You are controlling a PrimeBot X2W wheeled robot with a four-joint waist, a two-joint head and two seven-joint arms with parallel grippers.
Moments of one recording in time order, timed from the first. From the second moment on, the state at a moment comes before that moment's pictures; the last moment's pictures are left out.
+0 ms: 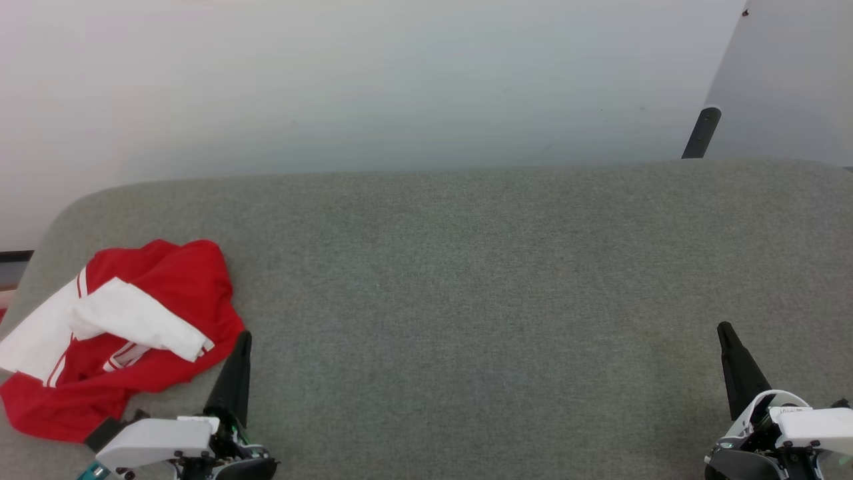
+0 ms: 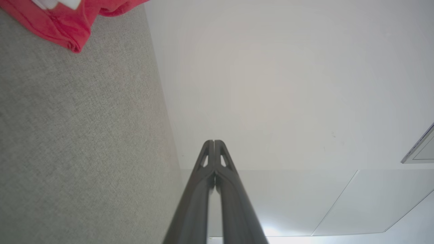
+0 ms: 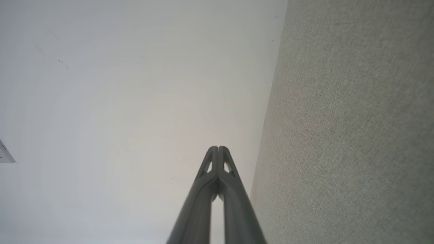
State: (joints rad) left arm -0.11 0.05 0.11 0.25 -1.61 -0.13 0.11; right arm -0.11 -0.05 -0.11 0.25 1.61 0.13 0.11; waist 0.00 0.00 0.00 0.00
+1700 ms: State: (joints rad) left arm -0.05 0.11 0.09 0.25 -1.14 -0.12 -0.02; right arm -0.07 -0.04 -0.06 0.26 1.18 0.13 -0.02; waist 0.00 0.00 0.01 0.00
